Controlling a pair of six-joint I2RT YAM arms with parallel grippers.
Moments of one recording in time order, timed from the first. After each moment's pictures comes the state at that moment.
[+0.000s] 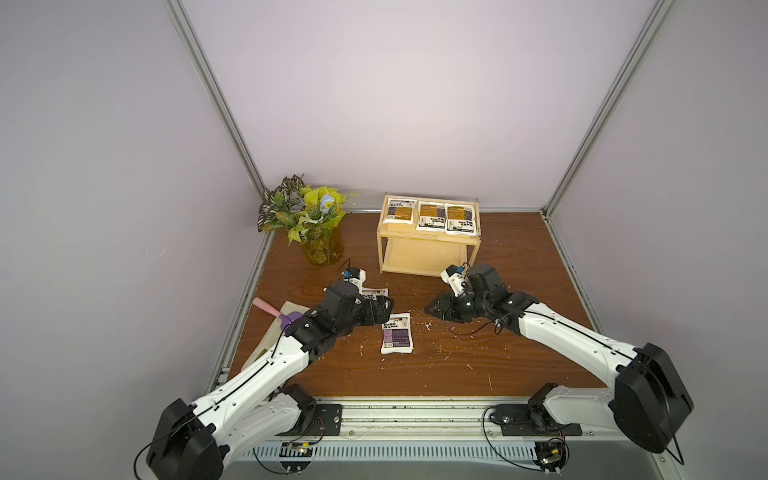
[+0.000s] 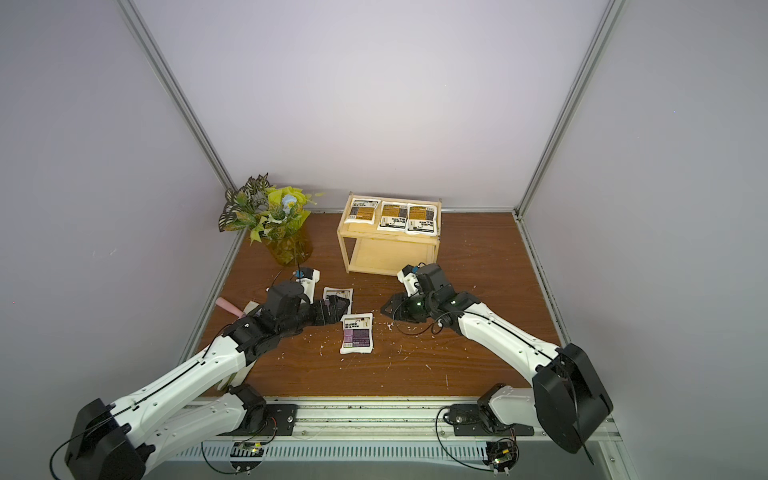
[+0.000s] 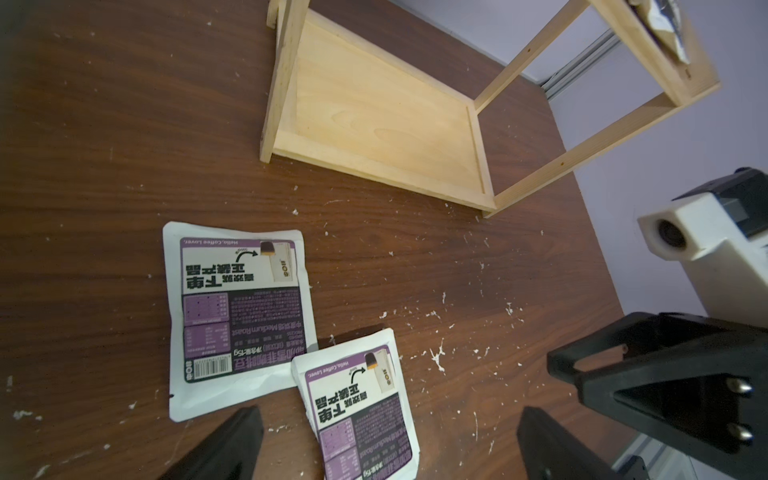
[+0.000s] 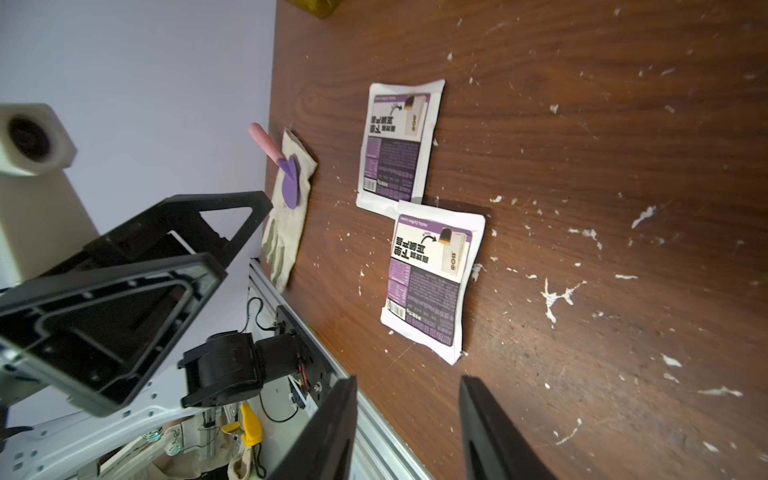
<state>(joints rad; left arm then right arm) -0.60 0.97 0.61 -0.26 0.07 -0.64 0.65 1.32 0.81 -0.27 -0.48 0.74</state>
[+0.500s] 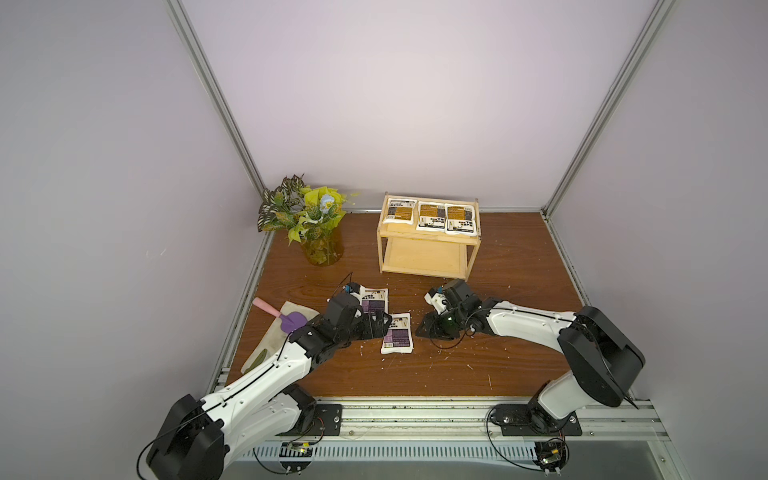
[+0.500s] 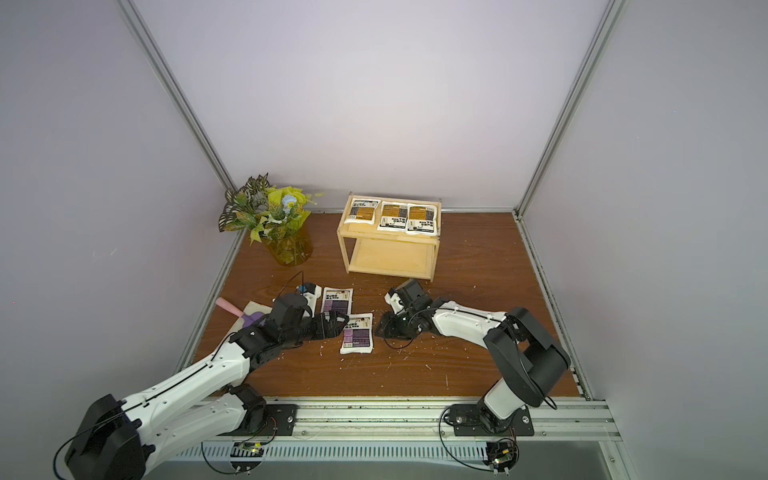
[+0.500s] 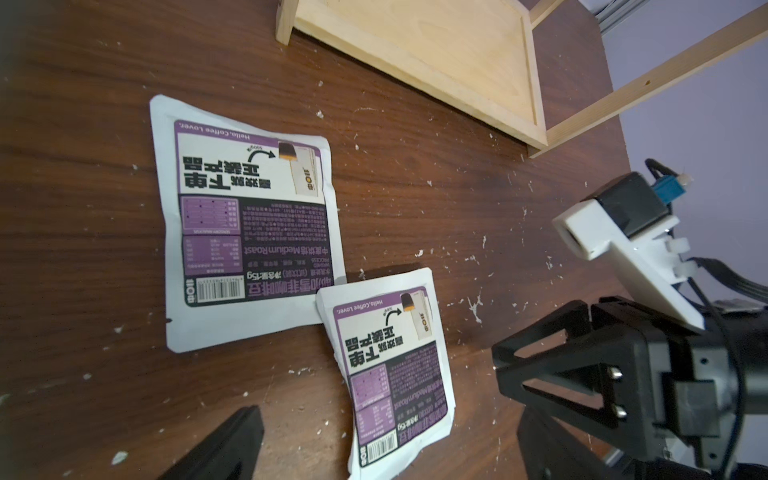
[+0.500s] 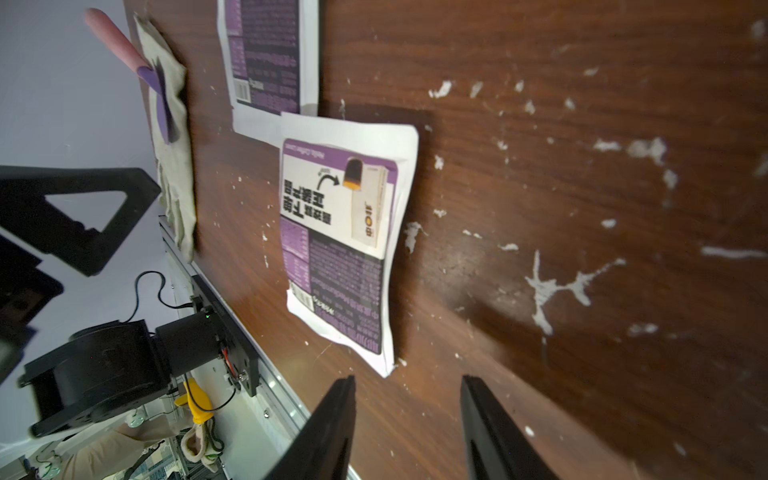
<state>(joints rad) -0.60 0.97 0.47 -0.23 0.14 -0.68 0.73 1.59 0.78 -0.19 -0.48 0.71</state>
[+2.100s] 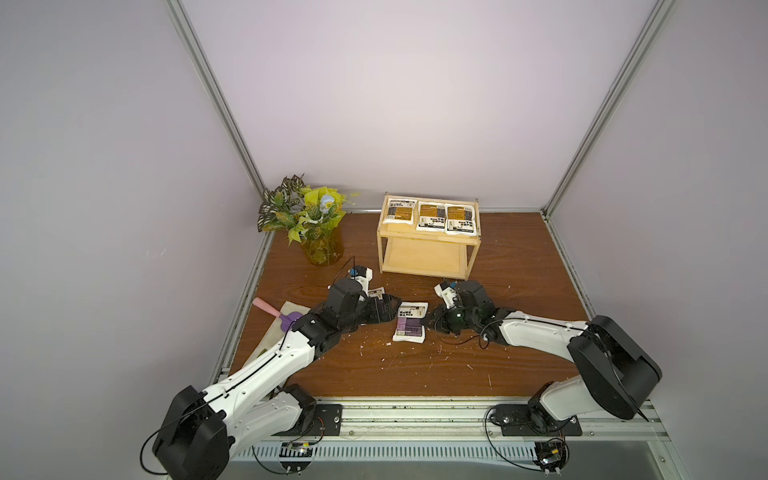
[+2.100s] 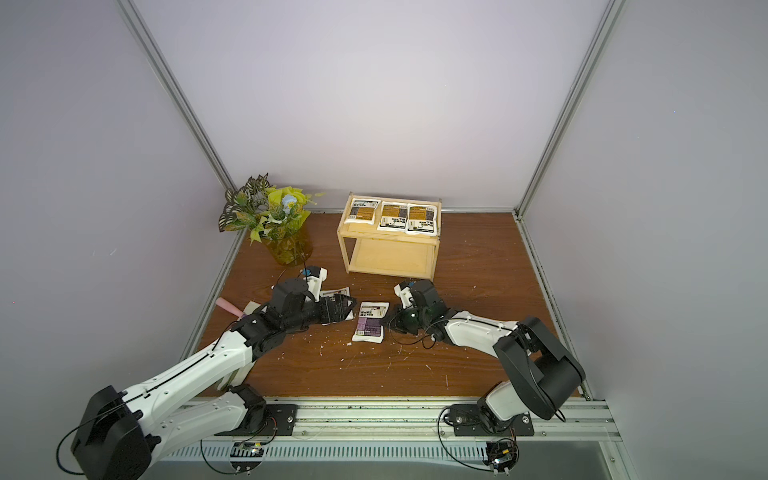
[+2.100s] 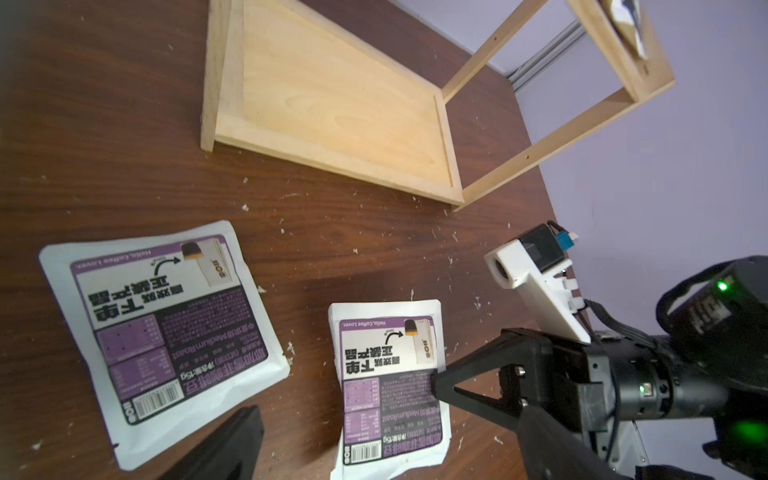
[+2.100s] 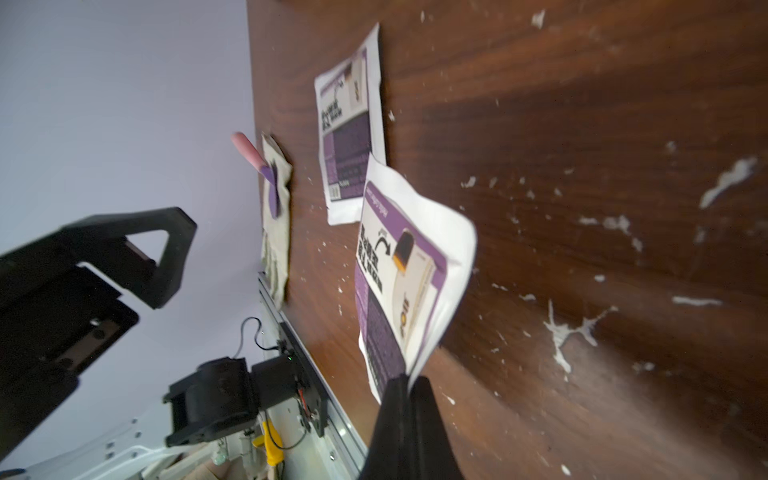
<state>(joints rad) -0.60 1.04 0.64 -0.16 0.15 -0.66 0.65 1.46 0.61 0.19 -0.53 0.95</state>
